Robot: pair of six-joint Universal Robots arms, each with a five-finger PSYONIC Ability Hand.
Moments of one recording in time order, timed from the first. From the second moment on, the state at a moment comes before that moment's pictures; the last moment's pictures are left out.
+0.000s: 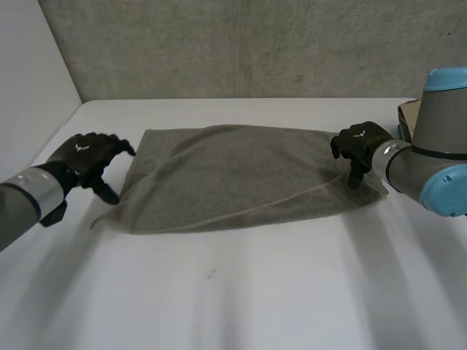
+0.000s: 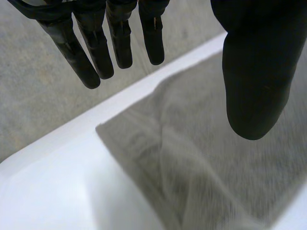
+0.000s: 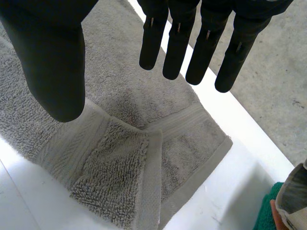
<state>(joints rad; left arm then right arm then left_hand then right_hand) 4.69 -1.87 -1.64 3.20 -1.11 3.49 1.85 -0.81 0.91 0.32 1.41 2.54 0.40 0.39 0.39 0.38 0.20 0.57 0.57 0.58 0.58 0.41</state>
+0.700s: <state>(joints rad) 4.73 -2.10 -1.66 3.23 -1.13 3.74 1.82 -0.88 1.15 0.25 1.41 2.56 0.81 0.77 0.77 0.78 0.60 0.57 0.57 0.58 0.58 0.41</state>
